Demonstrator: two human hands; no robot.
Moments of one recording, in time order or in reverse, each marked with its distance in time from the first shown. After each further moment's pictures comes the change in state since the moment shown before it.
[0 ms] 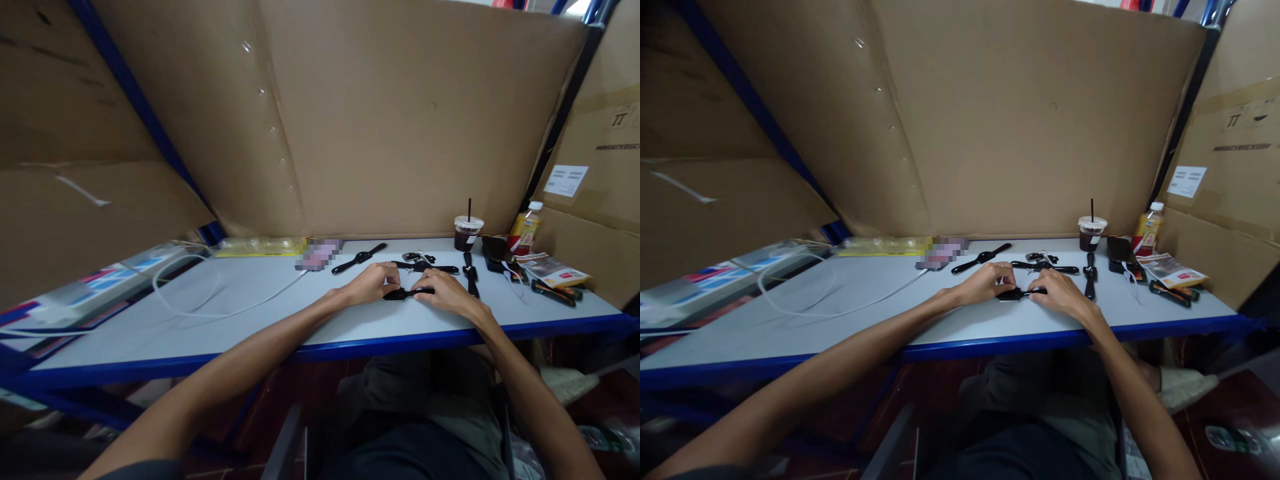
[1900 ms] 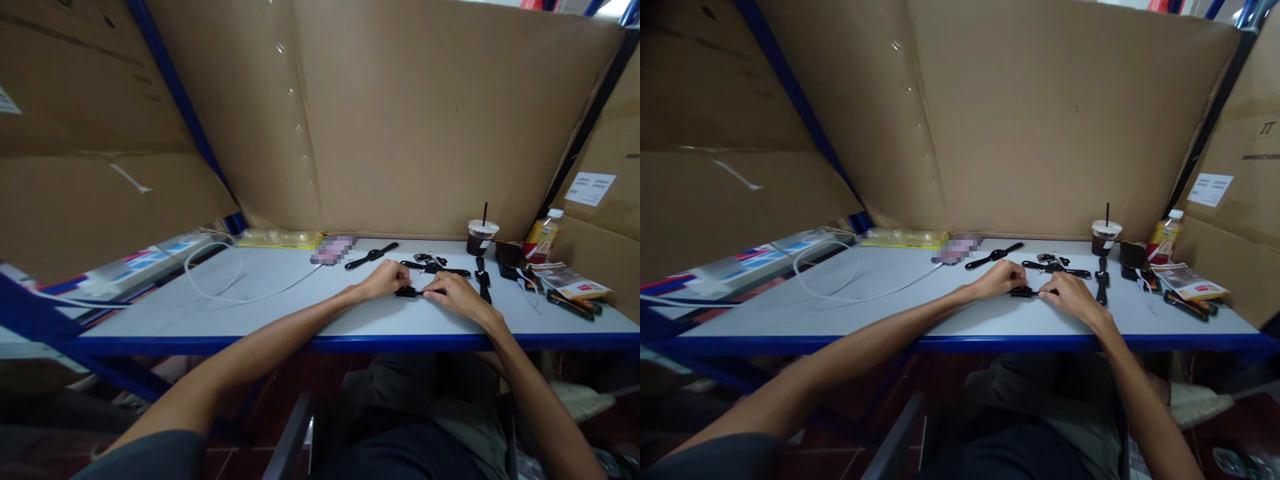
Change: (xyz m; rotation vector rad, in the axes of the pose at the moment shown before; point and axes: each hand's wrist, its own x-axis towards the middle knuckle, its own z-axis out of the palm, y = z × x) left_hand 0.007 0.002 0.005 -0.125 0.043 -0.248; right_hand 0.001 0.002 -0.002 -0.033 -0.001 0.011
